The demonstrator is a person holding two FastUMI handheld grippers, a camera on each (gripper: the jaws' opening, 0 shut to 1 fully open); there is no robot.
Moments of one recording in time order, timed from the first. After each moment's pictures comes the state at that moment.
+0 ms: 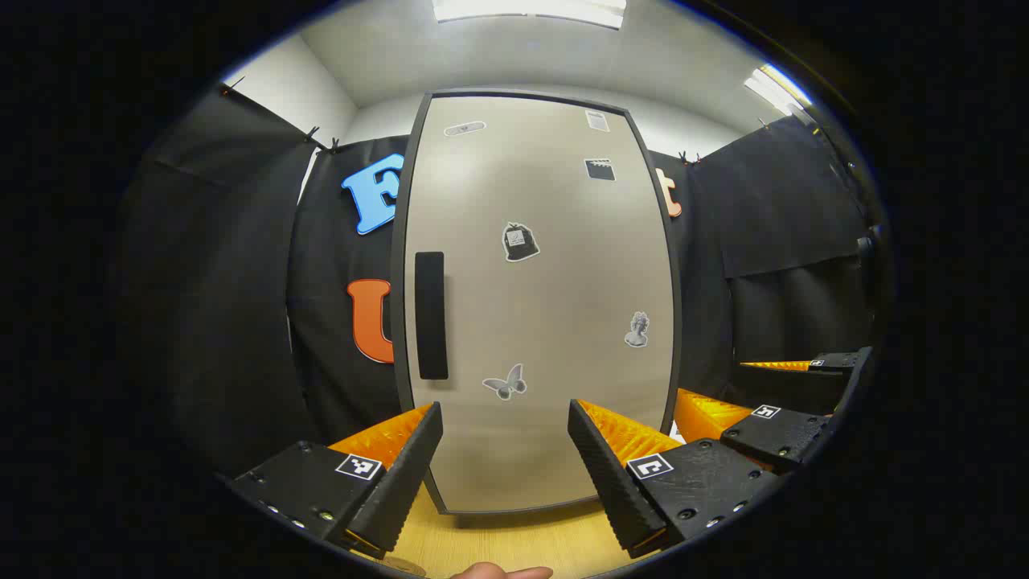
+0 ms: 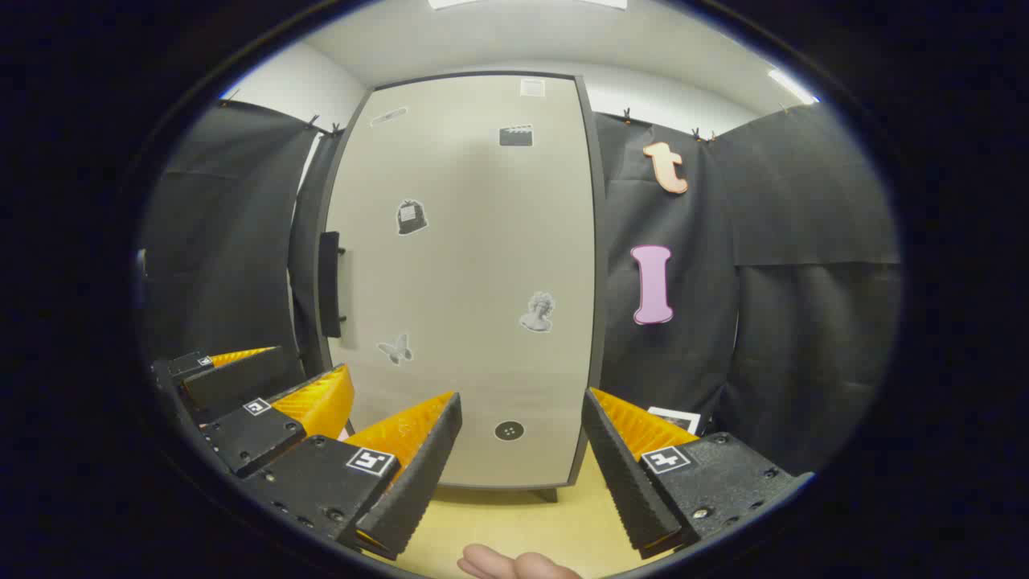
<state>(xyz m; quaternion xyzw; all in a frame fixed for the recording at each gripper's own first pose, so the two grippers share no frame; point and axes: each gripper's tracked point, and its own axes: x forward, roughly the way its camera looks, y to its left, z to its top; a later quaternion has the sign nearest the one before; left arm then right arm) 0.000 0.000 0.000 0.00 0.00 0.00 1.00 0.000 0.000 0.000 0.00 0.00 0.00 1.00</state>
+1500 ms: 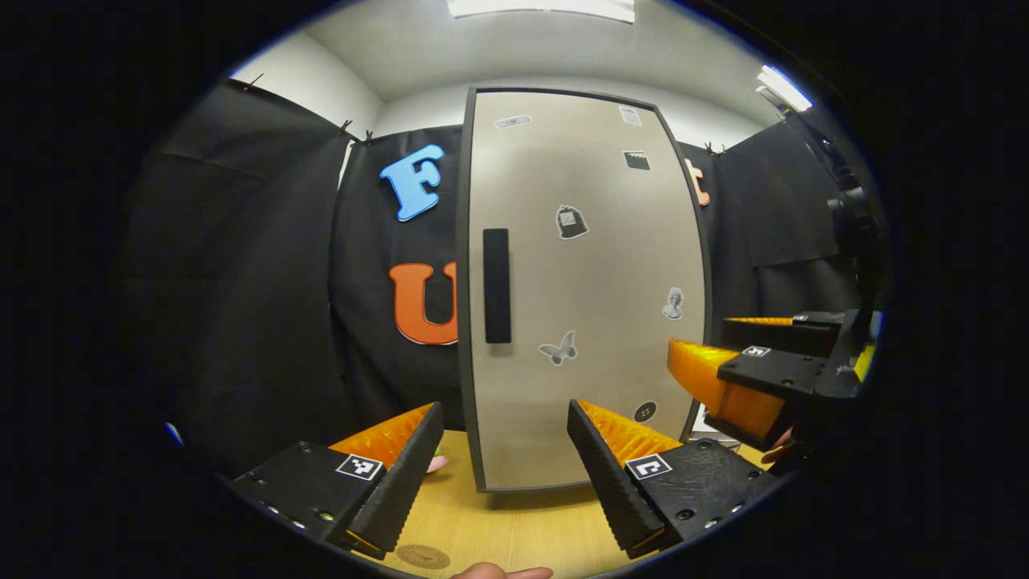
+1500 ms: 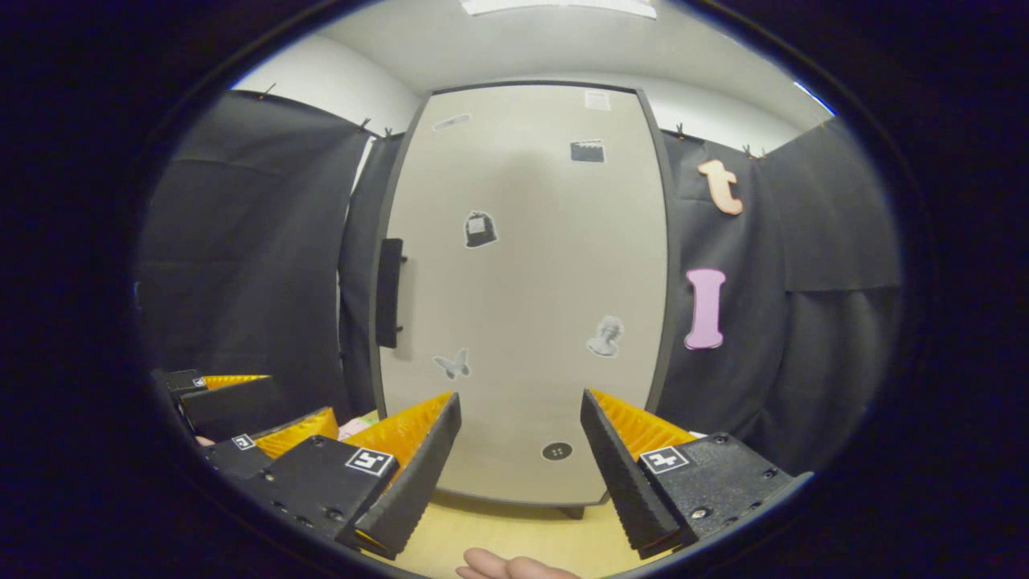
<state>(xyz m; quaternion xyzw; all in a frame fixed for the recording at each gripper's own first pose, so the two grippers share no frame) -0.051 0.063 -0.035 0.00 0.04 0.07 1.00 0.019 0.066 0.023 -0.05 -0.04 0.11 0.99</state>
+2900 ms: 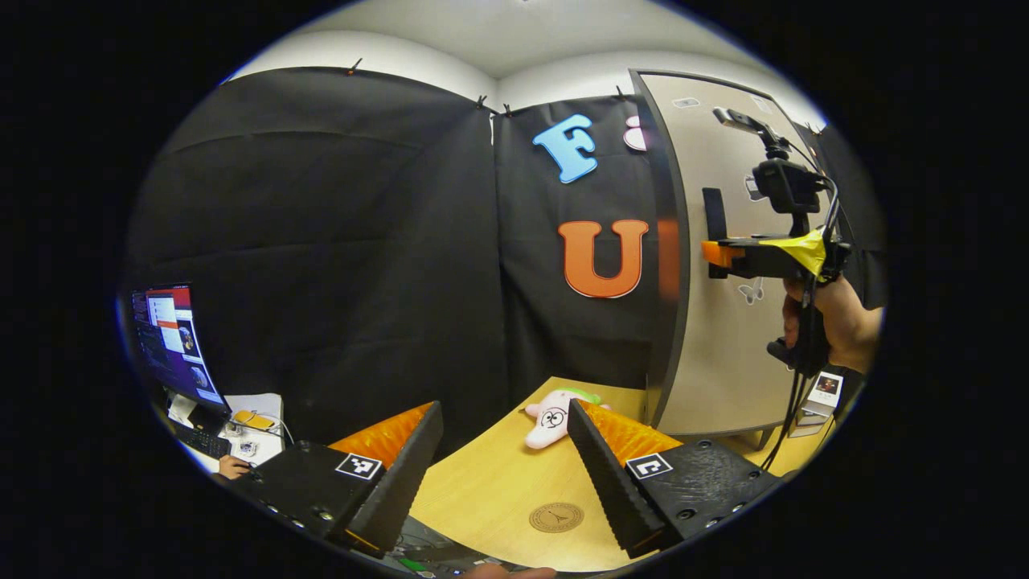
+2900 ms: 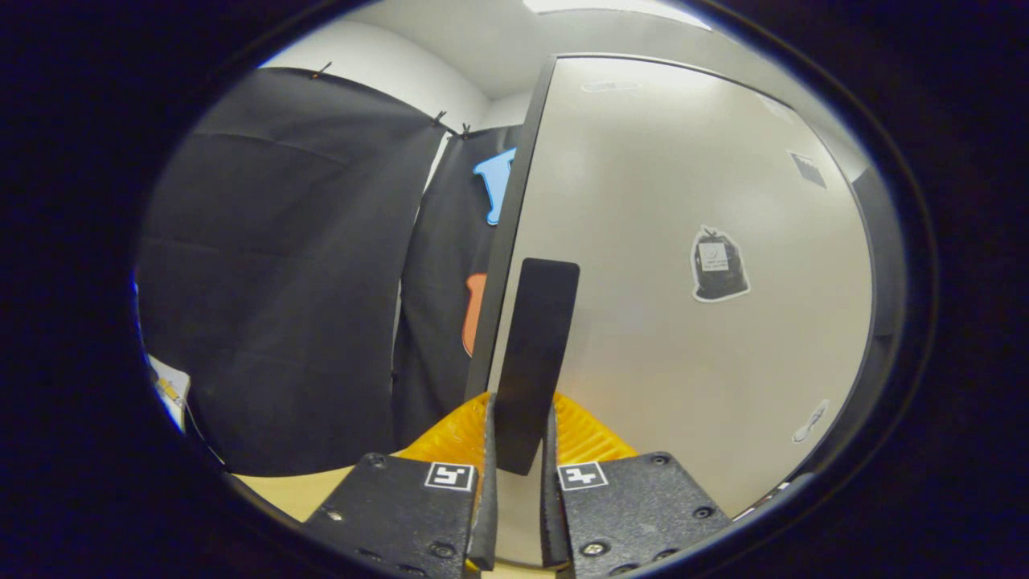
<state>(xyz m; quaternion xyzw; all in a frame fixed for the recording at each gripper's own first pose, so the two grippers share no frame) -0.187 0.227 -0.085 -0.02 0.09 0.30 0.95 0.120 0.237 0.062 -0.10 -0.05 0.21 0.97</state>
